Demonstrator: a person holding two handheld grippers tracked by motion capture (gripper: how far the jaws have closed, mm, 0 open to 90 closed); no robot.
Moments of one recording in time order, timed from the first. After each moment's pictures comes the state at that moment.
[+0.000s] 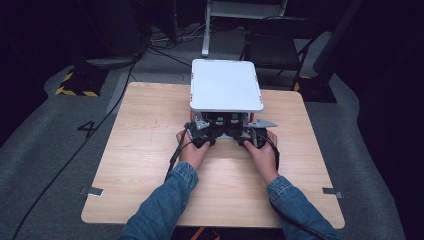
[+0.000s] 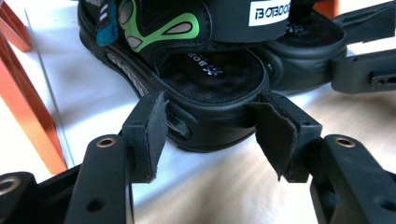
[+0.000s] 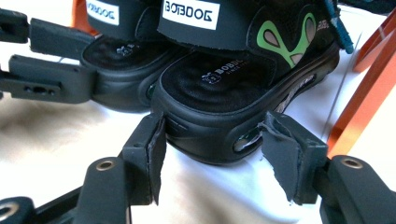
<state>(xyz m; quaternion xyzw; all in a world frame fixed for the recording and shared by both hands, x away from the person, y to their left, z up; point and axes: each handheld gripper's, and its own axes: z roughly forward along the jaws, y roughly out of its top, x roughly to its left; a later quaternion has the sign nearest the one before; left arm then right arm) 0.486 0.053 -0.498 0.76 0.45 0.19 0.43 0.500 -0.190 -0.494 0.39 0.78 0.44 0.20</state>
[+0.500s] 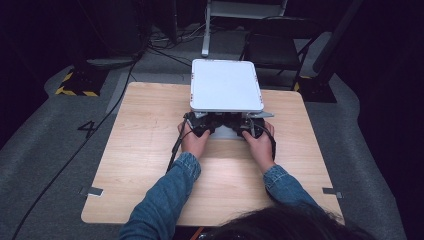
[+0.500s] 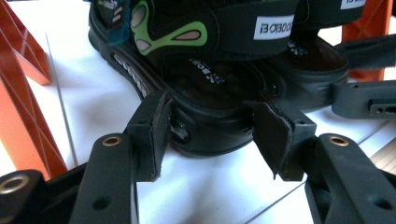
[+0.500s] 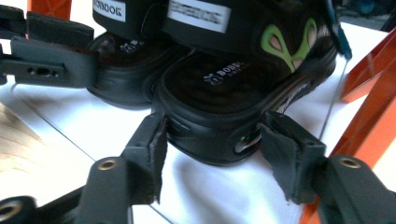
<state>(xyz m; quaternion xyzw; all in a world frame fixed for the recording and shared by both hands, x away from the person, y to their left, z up) 0.522 0.057 -0.495 0.74 0.45 0.21 0.45 0.536 -0.187 -0.494 0.40 0.78 0.43 0.21</state>
